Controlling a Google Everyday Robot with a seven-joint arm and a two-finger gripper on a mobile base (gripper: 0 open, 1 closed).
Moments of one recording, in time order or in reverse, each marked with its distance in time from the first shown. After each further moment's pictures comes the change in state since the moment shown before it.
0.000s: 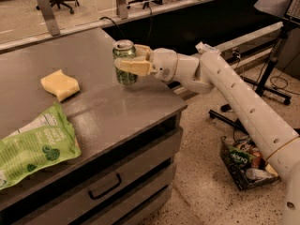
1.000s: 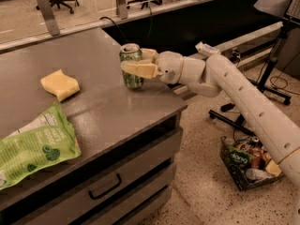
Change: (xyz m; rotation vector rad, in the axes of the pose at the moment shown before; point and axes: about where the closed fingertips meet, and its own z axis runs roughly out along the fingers) arm 0.008 -0.004 -0.023 0.065 0.047 0.031
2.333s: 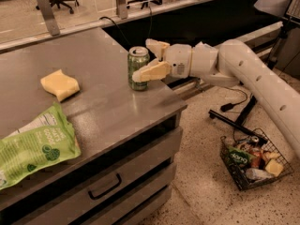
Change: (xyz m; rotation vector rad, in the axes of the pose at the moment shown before) arm -0.011 0.003 -0.019 0.071 0.186 -0.004
